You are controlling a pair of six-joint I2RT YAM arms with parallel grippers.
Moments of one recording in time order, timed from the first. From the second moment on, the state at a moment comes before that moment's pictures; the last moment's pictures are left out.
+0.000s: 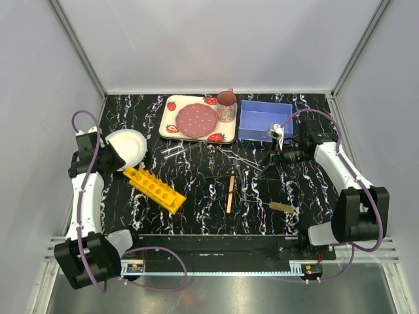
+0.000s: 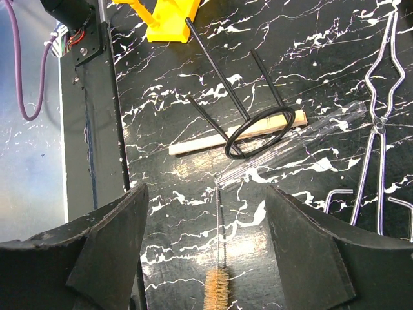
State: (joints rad) left arm 0.31 1.05 0.87 -0.66 0.17 -0.33; right arm 0.06 1.41 1.04 -0.91 -1.13 -0.84
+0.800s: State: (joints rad) left arm 0.10 1.09 0.89 -0.64 -0.12 -0.25; right arm 0.06 1.43 1.05 -0.92 -1.14 -0.86
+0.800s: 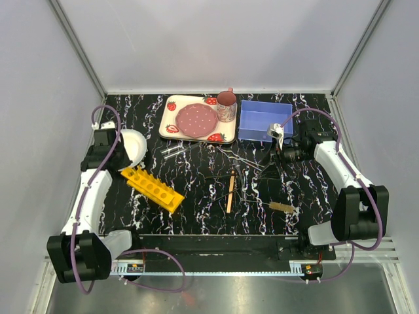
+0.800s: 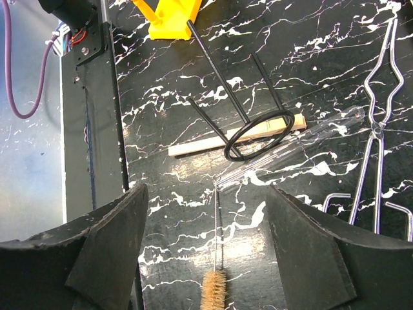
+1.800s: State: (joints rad) left arm 0.08 1.00 0.79 -0.52 -0.17 -0.21; right arm 0.06 1.44 1.06 -0.94 -1.14 -0.87
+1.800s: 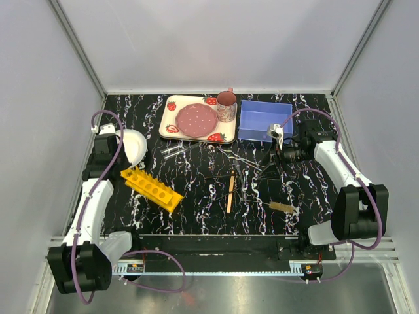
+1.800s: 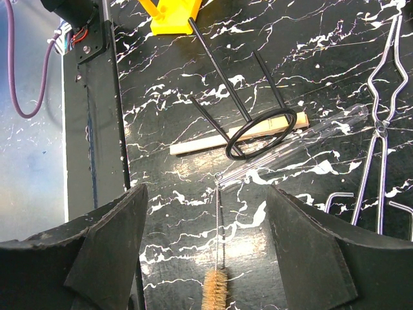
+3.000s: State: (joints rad) left arm 0.07 0.89 0.67 -0.40 -0.17 -0.15; right arm 0.06 1.44 1.06 -0.95 -1.14 -0.88
